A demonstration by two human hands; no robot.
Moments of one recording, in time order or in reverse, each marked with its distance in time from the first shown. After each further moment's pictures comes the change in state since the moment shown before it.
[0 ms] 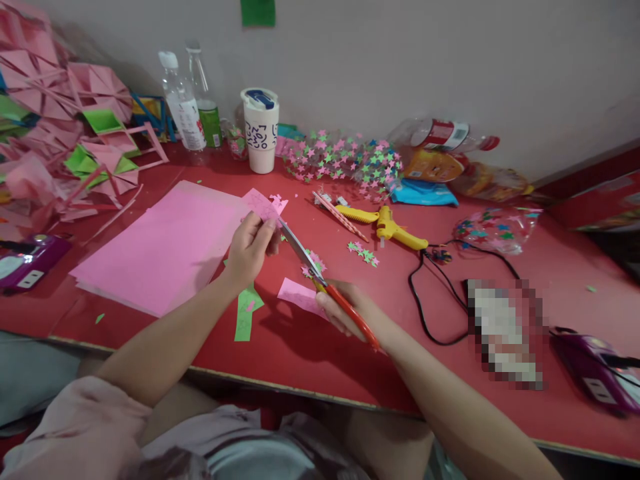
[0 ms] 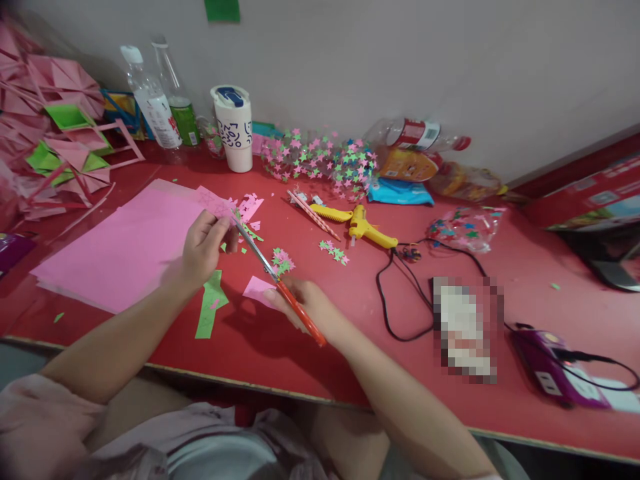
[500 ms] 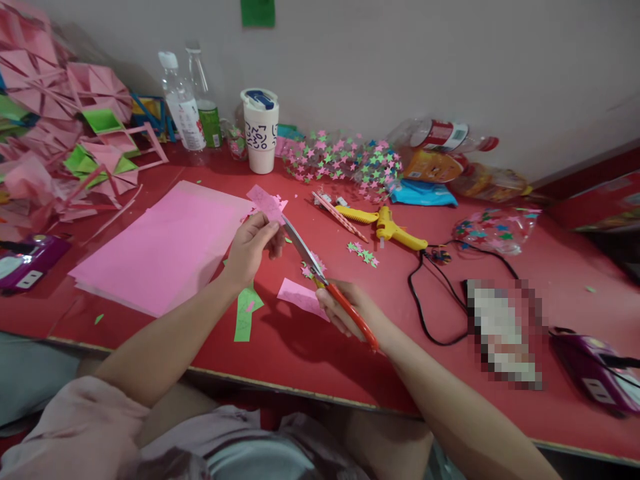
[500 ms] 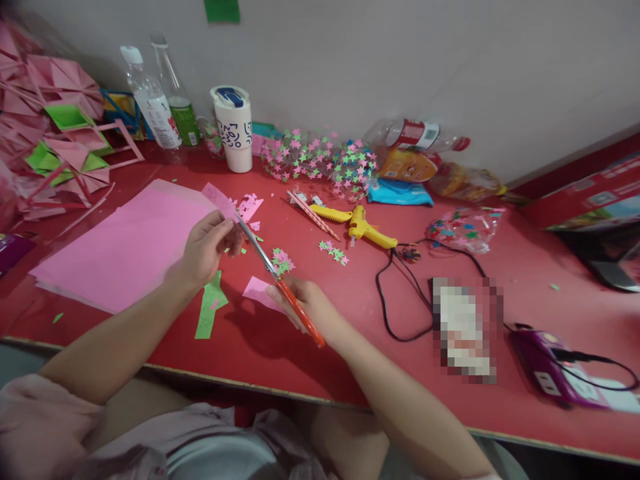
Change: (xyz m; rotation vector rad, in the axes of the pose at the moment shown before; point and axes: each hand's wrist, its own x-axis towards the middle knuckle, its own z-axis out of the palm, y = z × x) left_hand 0.001 0.000 0.001 -0.194 -0.056 -0.184; right_hand 0.003 0.007 0.004 0.125 0.035 0.041
